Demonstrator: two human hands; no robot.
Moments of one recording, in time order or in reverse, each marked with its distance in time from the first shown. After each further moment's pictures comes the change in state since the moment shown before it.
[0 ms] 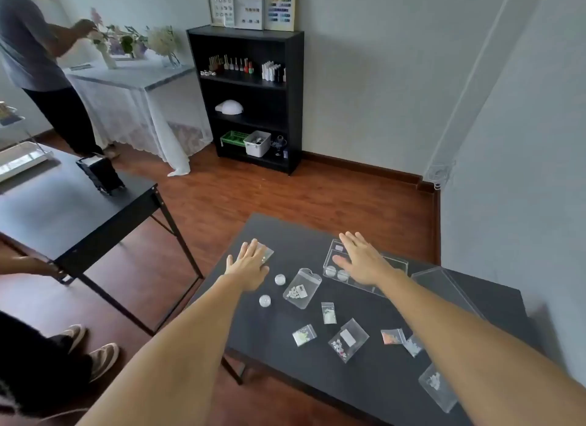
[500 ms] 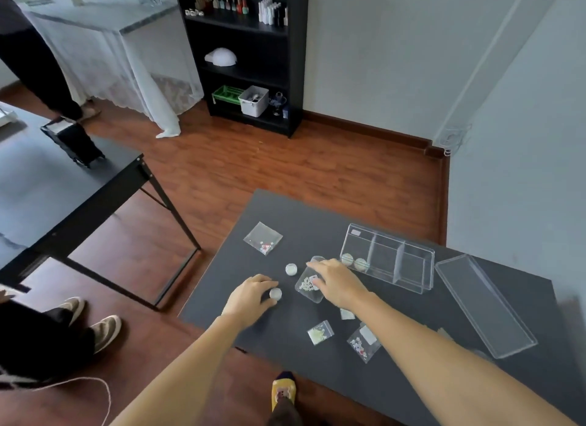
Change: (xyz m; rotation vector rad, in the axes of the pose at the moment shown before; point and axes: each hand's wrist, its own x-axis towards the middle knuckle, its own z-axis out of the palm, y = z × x) left_hand -0.006 -0.048 0.075 -0.168 -0.047 0.122; right_hand 0.034 -0.049 0.101 0.079 -0.141 -0.115
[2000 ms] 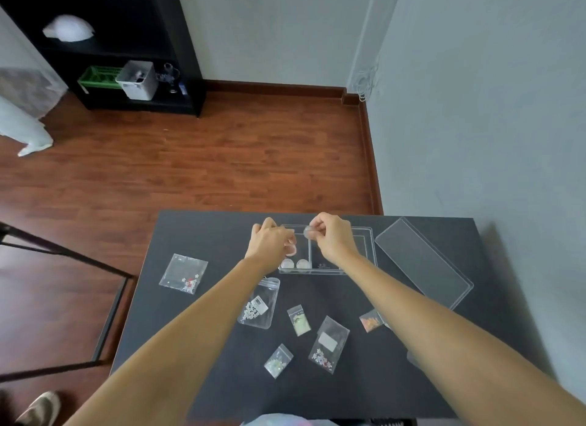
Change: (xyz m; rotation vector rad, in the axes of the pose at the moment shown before) left_hand 0.185 0.159 -0.004 0.236 -0.078 0.359; right_hand 0.023 0.106 -0.072 0.496 0.494 0.554
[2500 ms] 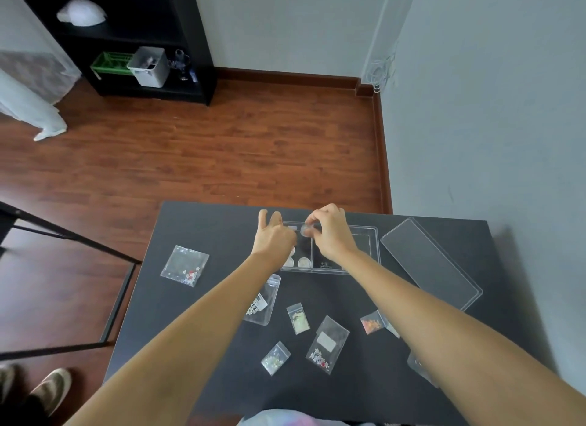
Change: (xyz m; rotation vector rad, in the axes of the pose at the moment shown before) left_hand 0.006 0.010 0.008 0.433 -0.048 -0.006; right_hand 0.013 0.003 0.009 -0.148 -0.080 -0.152
